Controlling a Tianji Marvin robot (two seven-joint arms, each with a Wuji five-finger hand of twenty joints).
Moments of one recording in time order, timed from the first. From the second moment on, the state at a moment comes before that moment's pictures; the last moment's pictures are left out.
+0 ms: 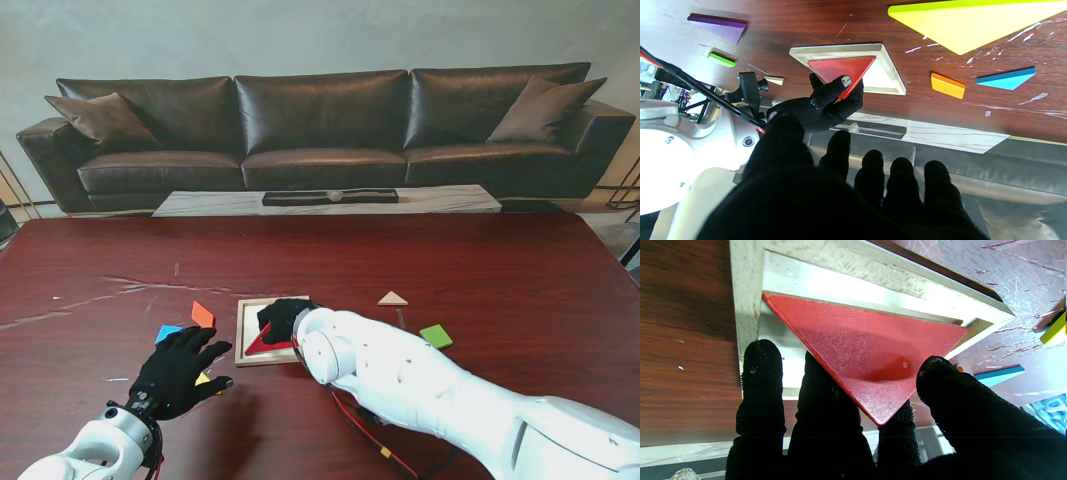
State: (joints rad) left arm 2.04 -1.07 -1.43 -2.03 1.01 0.04 -0.09; right arm -0.79 -1.38 0.26 -0.99 -0.46 0.25 0.07; left_hand 0.88 0.01 -0.01 -0.04 0.33 0.13 0.14 0.36 0.22 0.12 0.10 0.28 0.11 0.05 0.11 0.26 -0.02 0.04 0.28 0.27; right_hand 0.50 -0.40 0.90 -0.29 0.52 -0.13 0.97 0.18 0.58 0.12 0.73 0.39 0.85 -0.02 0.71 0.42 0.58 0.21 1.33 0.32
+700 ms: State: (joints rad) left arm 2.03 -1.07 -1.42 -2.03 1.01 0.05 -0.09; right arm -0.79 -1.38 0.27 -0.99 -0.47 0.28 0.06; left_hand 0.88 0.01 -0.01 -0.04 0.33 0.13 0.14 0.36 0.22 0.12 0.10 0.28 0.11 0.04 0.11 0.26 -0.02 0.04 0.26 0.27; right_hand 0.47 -0.31 0.86 -0.17 0.43 -0.10 0.85 0.31 0.42 0.12 0.69 0.36 0.61 -0.03 0.65 0.42 0.29 0.25 1.27 0.41
